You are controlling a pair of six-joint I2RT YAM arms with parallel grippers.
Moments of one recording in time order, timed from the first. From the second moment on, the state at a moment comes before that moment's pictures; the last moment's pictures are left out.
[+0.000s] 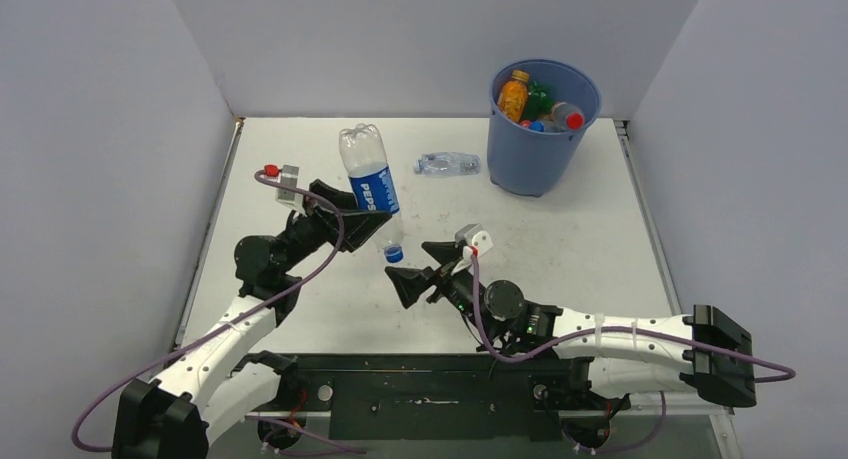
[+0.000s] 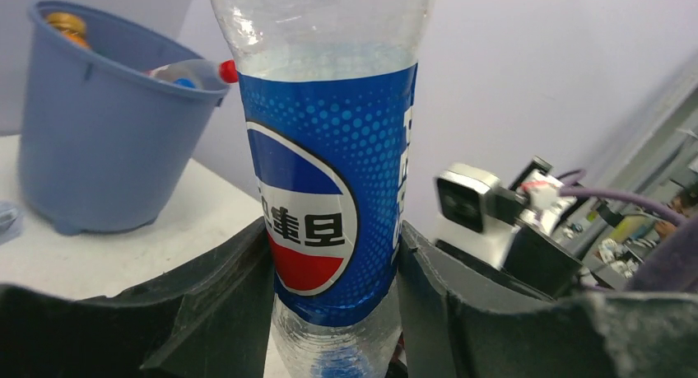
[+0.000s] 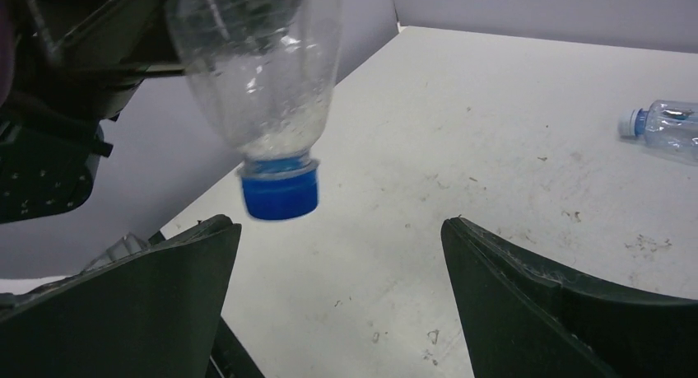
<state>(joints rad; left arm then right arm) -0.37 0.95 0.53 0.96 0.61 -0.97 1.29 1.10 0.59 0.61 0.50 0.27</state>
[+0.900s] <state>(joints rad) -0.49 0.86 0.50 1.06 0.66 -0.89 1.20 1.17 0.62 0.72 0.22 0.31</state>
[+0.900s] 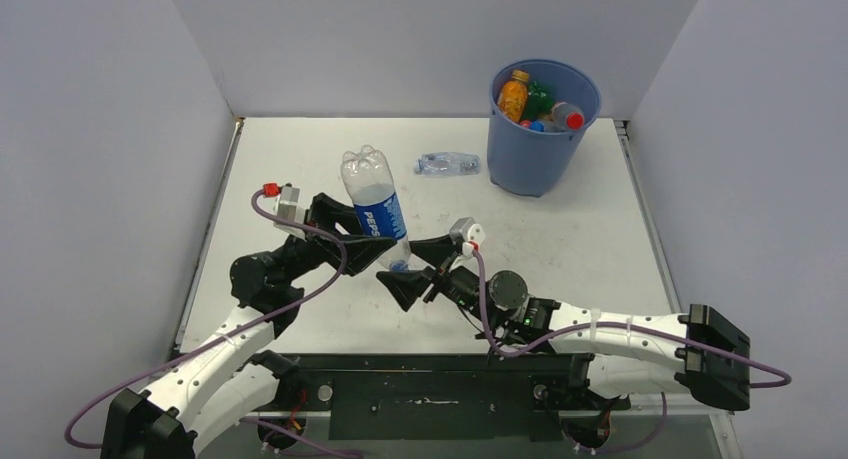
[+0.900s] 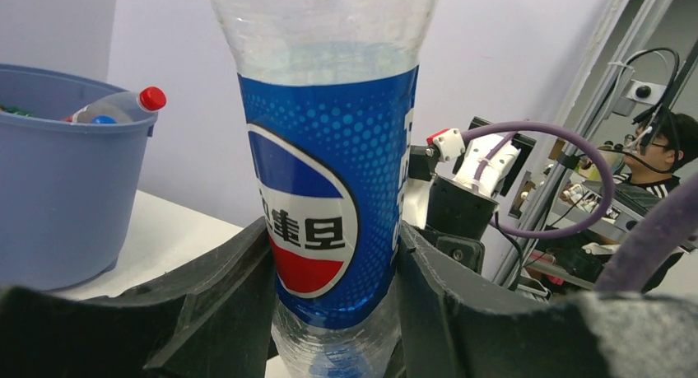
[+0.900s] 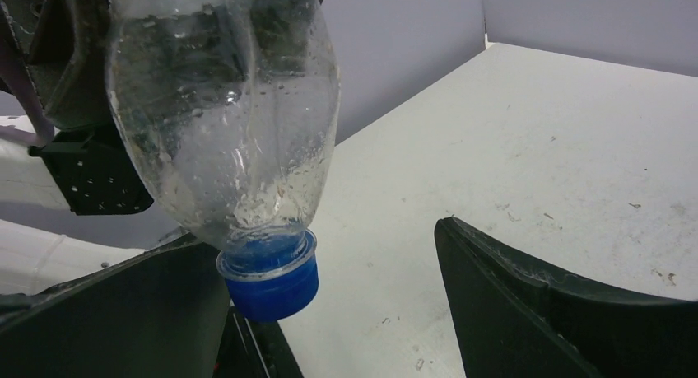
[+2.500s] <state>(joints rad) -0.83 0.67 0.64 0.29 -0.08 0.08 1.13 0.88 1.05 -0.44 0.34 0.36</state>
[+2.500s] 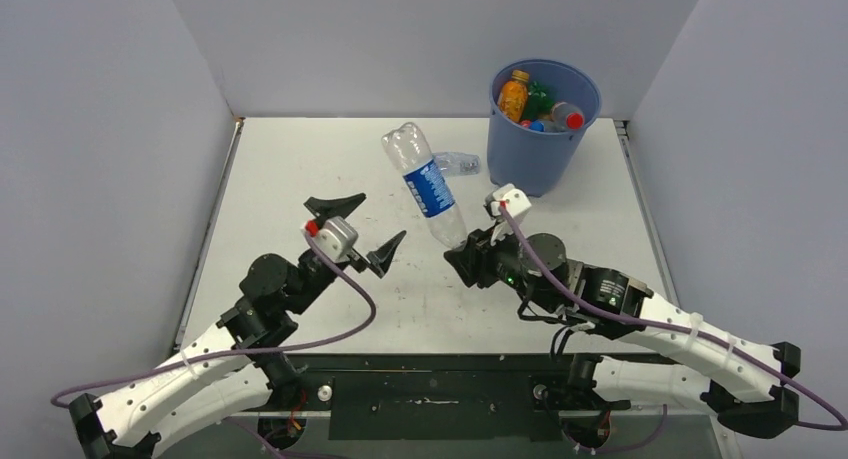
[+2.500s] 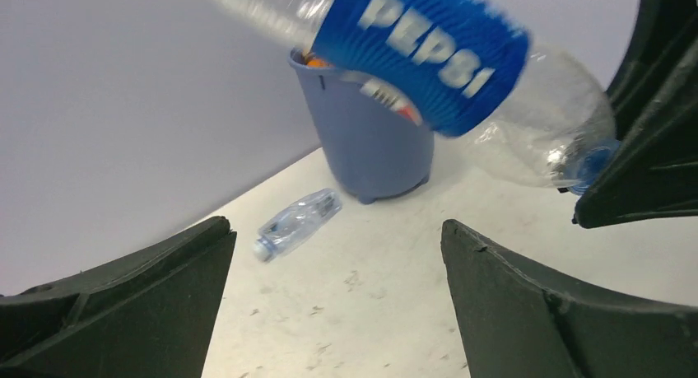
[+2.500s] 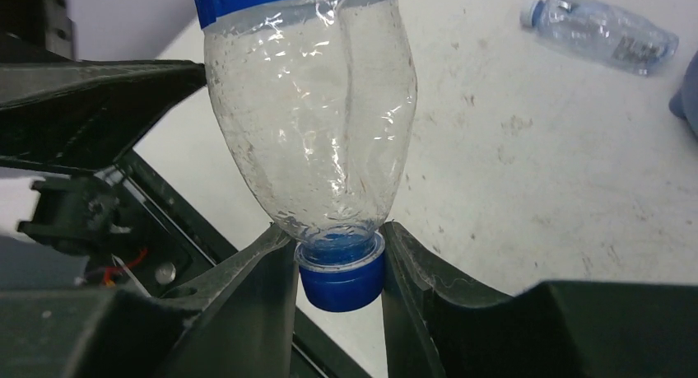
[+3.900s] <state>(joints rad) -1.23 0.87 0.58 0.03 -0.42 1.48 1.10 1.14 1.25 -0.99 -0.07 0.27</state>
